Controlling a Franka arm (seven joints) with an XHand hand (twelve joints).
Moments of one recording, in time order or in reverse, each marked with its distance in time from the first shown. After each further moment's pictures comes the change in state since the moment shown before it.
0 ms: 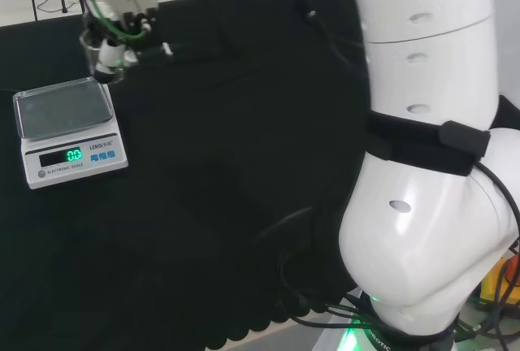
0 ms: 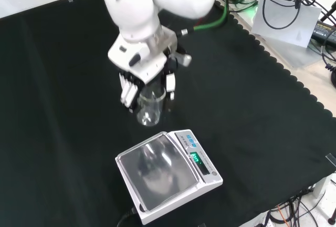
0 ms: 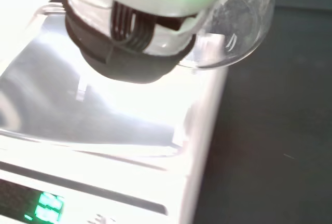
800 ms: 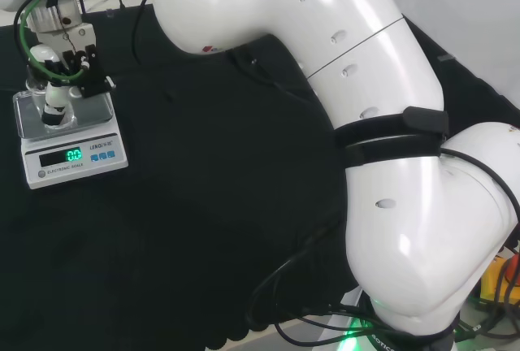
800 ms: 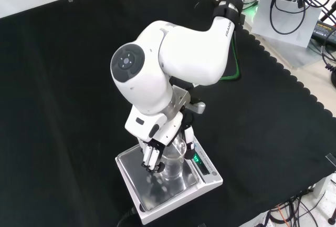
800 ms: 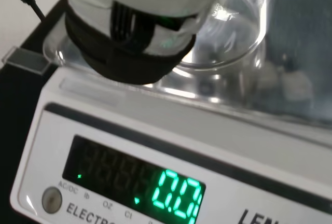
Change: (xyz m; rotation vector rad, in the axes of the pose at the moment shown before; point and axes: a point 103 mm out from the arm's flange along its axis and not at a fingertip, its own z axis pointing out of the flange) arm 0.090 0.054 0.071 0.134 -0.015 -0.114
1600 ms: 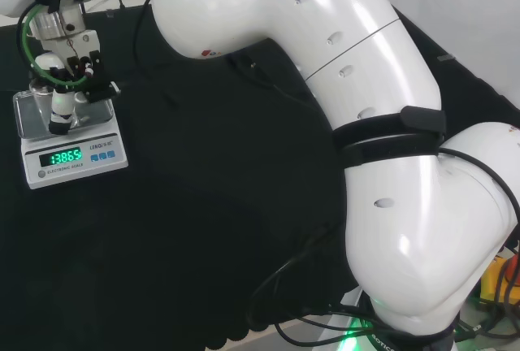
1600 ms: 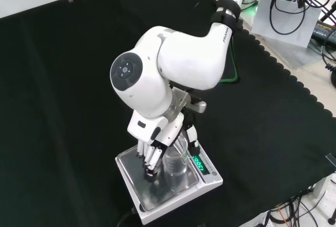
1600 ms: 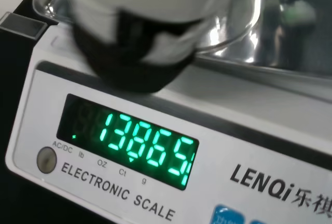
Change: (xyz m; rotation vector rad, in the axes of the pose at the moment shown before) arm -0.003 -0.006 0.009 0.053 0.002 -0.009
